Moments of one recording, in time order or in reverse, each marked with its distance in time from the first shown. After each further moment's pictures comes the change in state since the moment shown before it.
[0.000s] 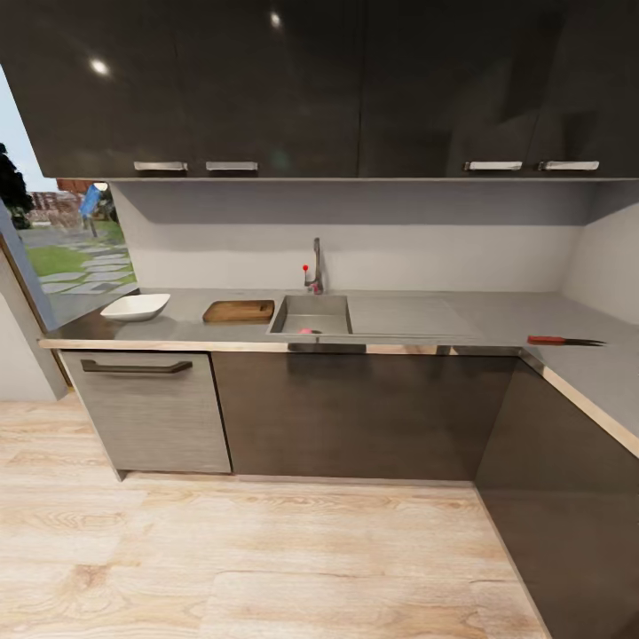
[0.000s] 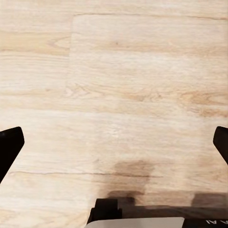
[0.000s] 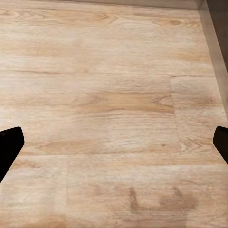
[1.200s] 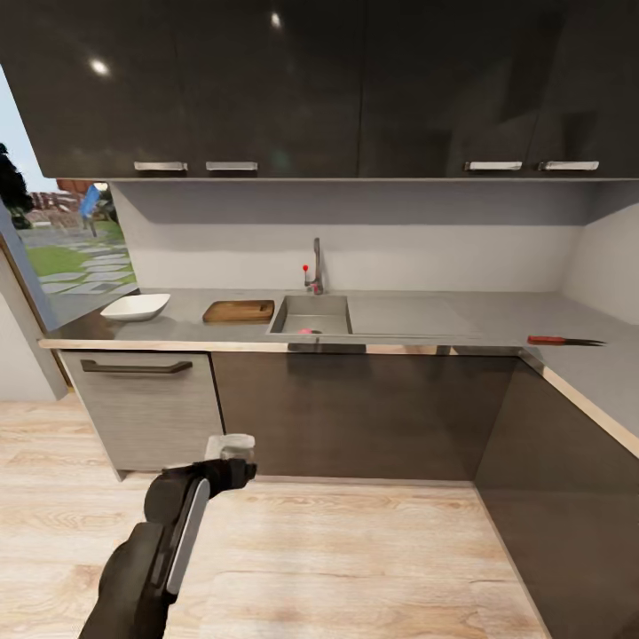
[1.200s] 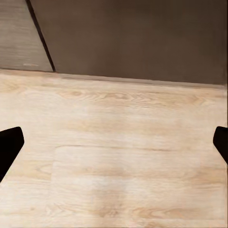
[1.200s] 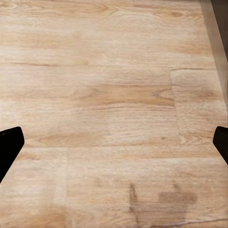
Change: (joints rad) left arm -0.375 -0.122 -0.008 -0.992 0.001 1.165 0.035; right arm 0.000 0.000 -0.001 0.025 0.000 0.000 0.001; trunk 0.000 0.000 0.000
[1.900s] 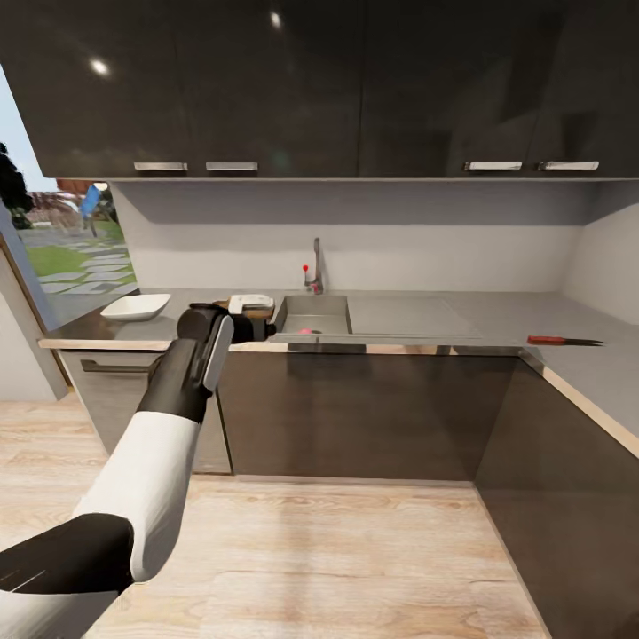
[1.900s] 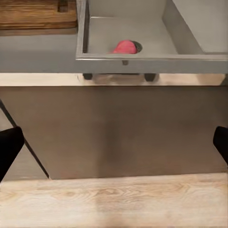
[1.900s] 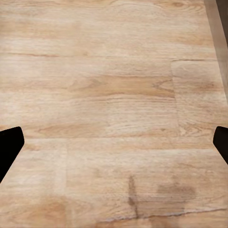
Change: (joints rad) left arm -0.712 -0.017 -0.012 0.413 0.020 0.009 -0.003; right arm 0.000 0.000 -0.001 0.031 0.000 -0.001 0.000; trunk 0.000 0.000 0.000
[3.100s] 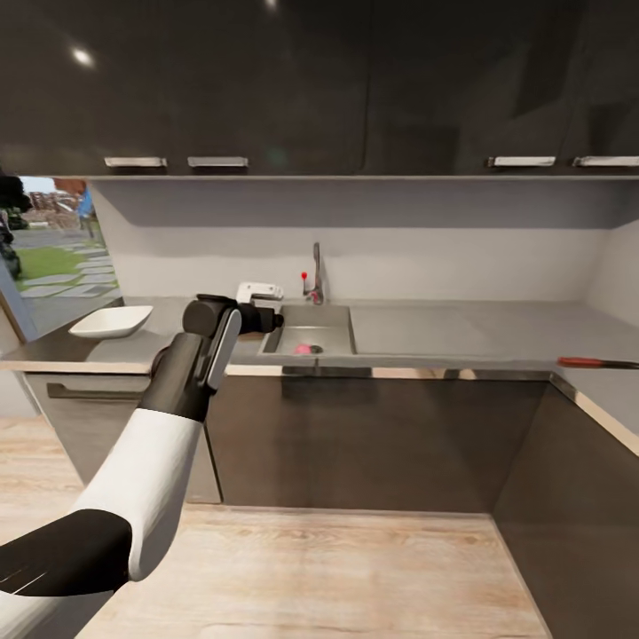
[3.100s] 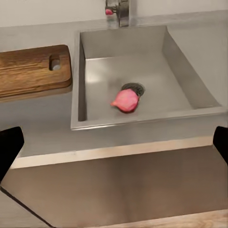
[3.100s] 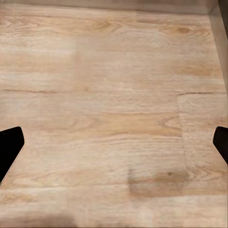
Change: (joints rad) left arm -0.012 0.009 -0.103 -0.065 0.000 0.005 -0.005; right arm 0.000 0.002 0.001 0.003 -0.001 0.000 -0.002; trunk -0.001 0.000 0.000
